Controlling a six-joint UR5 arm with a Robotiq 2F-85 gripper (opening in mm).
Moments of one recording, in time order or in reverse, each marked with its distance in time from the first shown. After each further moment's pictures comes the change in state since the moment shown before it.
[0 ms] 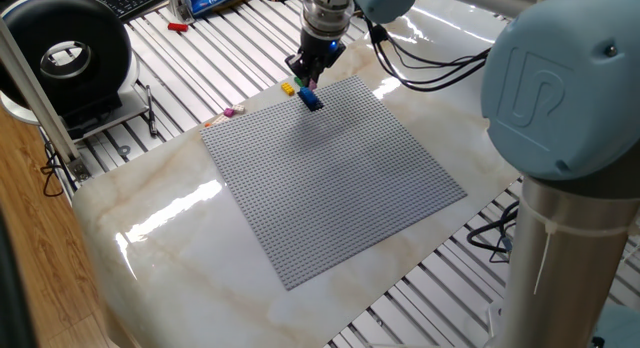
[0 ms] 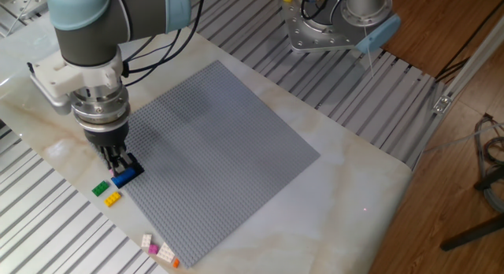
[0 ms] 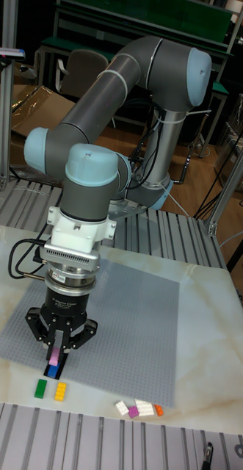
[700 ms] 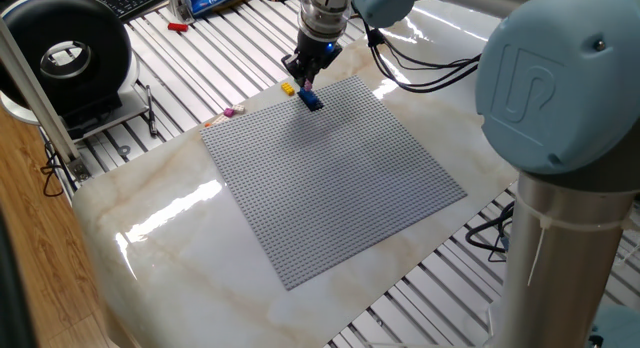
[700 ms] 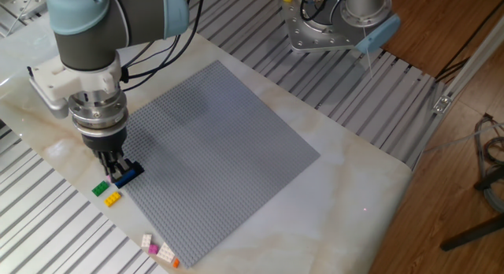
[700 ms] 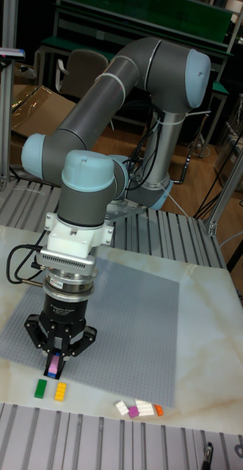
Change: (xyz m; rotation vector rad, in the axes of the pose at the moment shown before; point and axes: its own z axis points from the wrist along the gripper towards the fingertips) arm -0.007 0.001 0.010 -0.013 -0.021 0.012
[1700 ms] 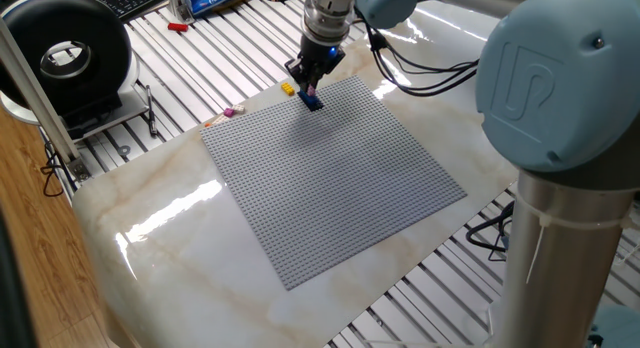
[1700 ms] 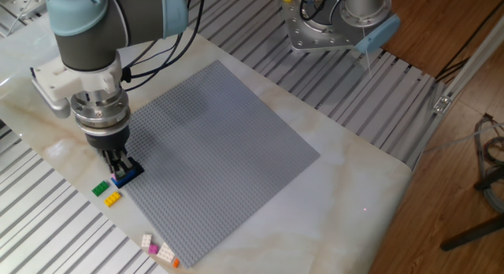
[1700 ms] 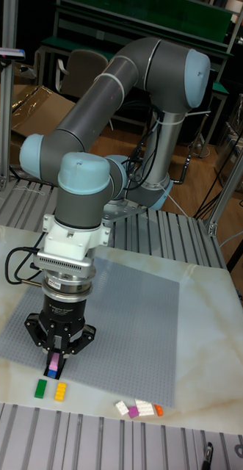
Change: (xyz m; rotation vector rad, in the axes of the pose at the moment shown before) arm 0.013 -0.003 0.004 -0.007 0.034 0.015
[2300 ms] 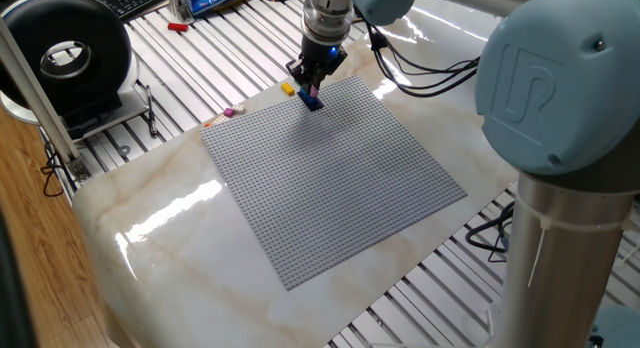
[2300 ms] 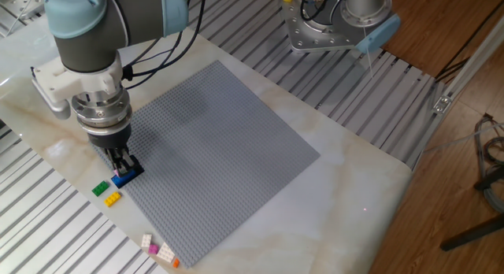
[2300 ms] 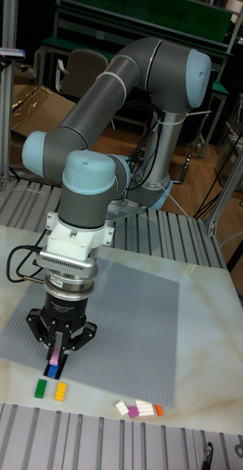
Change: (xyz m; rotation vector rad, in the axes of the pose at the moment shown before) arm 0.006 0.000 -0.006 0.026 0.032 0.018
